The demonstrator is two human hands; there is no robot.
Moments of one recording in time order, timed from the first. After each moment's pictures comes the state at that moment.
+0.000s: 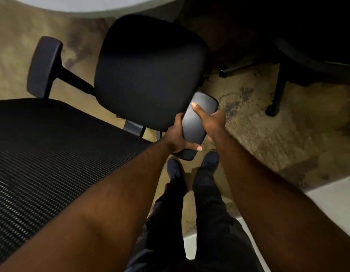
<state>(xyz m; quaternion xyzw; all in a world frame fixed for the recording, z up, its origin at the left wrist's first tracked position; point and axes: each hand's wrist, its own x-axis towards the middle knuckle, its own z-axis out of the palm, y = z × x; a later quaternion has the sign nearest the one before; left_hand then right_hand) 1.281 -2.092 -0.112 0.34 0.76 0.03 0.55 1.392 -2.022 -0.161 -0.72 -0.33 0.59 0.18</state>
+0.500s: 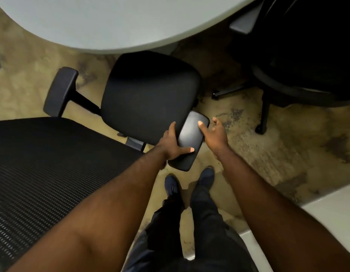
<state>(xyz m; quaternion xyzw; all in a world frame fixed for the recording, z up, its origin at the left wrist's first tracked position) 1.273 -2.078 -0.059 0.36 0.78 0.03 0.50 1.423 -2.009 -0.112 -0.67 -0.46 0.56 0.16</state>
